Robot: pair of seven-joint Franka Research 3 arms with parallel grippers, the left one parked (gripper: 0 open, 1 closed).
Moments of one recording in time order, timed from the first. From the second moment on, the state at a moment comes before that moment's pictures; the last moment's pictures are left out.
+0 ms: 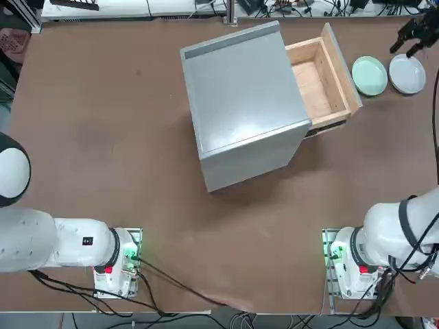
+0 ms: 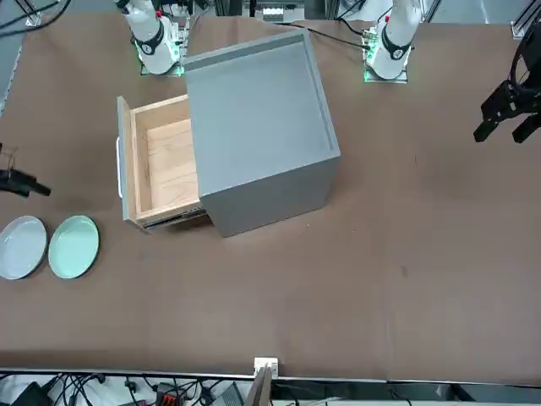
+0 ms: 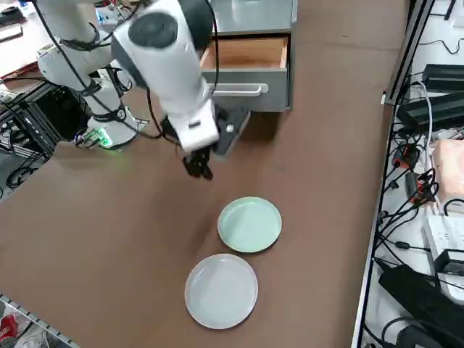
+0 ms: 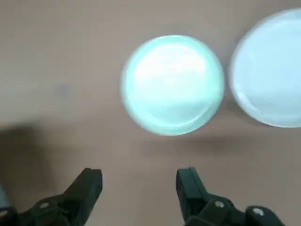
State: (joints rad) arm -0.42 0.39 -0.02 -1.64 0.19 1.95 -0.35
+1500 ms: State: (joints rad) arm -0.43 0.72 -0.06 -1.64 0.14 2.36 0.15
